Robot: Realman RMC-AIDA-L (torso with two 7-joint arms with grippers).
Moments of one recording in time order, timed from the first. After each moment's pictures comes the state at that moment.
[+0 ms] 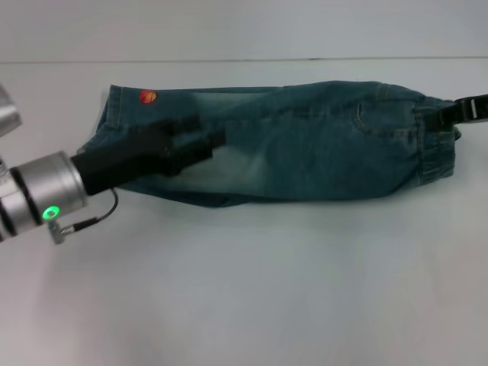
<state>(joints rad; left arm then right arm) -0.55 -2.16 0.62 0.53 1.80 1.40 -1.36 0.76 1.88 -0.66 -0.72 -2.44 -1.40 2.27</state>
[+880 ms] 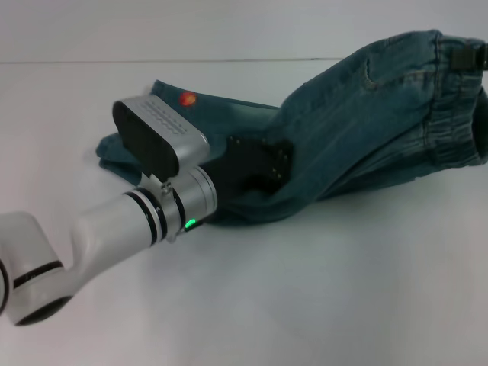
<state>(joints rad) -0.89 -2.18 0.59 -0.14 1.44 0.91 -0.50 0.66 1.82 -0.52 -0.82 -2.04 -1.83 2.25</state>
